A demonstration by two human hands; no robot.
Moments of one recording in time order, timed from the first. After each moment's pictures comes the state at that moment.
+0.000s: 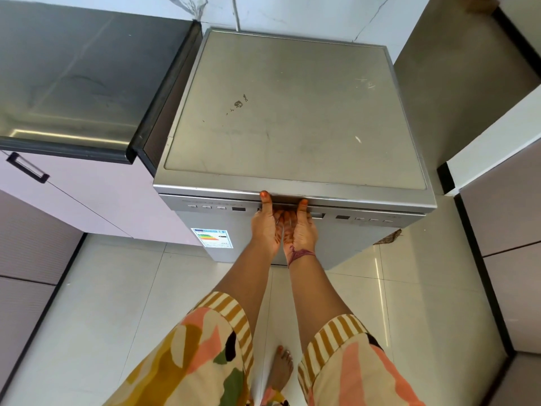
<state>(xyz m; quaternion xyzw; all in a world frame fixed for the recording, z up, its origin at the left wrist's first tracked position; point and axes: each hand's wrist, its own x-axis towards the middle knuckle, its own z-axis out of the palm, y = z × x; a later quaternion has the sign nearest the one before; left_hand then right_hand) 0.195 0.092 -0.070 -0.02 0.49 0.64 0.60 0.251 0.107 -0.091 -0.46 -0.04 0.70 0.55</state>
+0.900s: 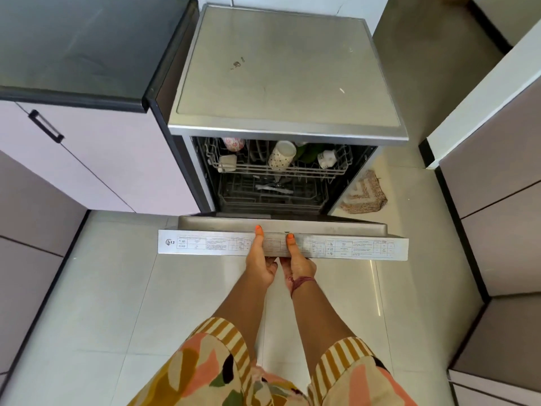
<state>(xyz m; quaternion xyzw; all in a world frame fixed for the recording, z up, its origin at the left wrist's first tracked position) 0.243 -0.124 -0.123 -0.16 0.53 0.53 0.64 0.321 -0.116 -0.133 -0.60 -0.01 0.66 0.45</state>
